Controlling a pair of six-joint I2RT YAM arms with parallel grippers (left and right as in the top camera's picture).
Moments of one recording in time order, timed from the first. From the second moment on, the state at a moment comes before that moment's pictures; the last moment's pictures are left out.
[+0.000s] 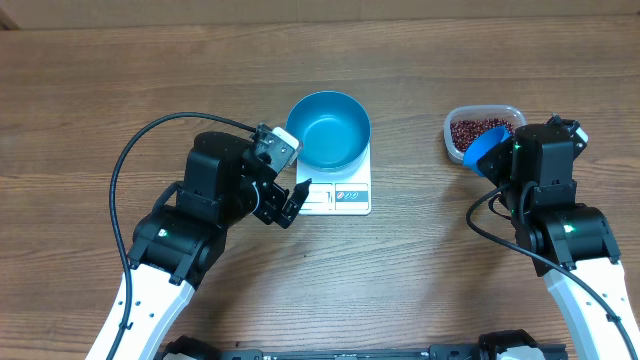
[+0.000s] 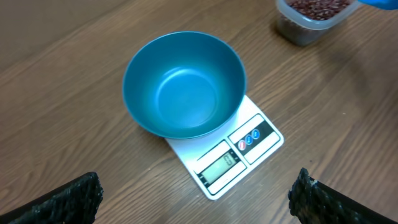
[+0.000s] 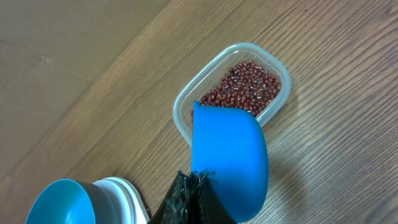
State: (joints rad) left arm -0.38 1.10 1.01 -0.61 0.20 0.21; right arm 0.12 1.07 0.99 -0.68 0.25 0.83
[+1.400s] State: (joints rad) left arm -0.38 1.10 1.01 -0.63 0.24 0.21; right arm 0.12 1.07 0.99 -0.68 0.25 0.83
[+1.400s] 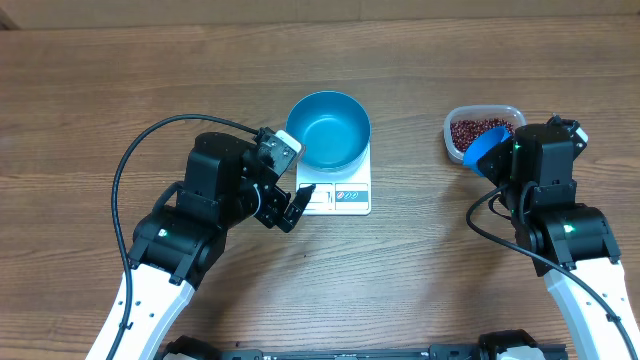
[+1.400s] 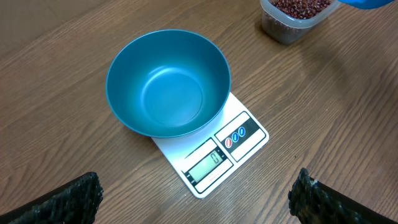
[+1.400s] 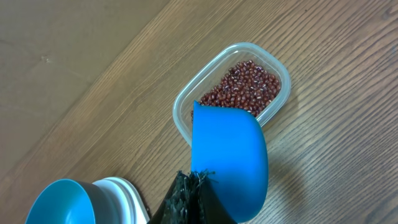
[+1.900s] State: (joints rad) left arm -0.38 1.14 1.01 -0.63 0.24 0.21; right arm 0.12 1.07 0.99 -0.68 0.25 0.83
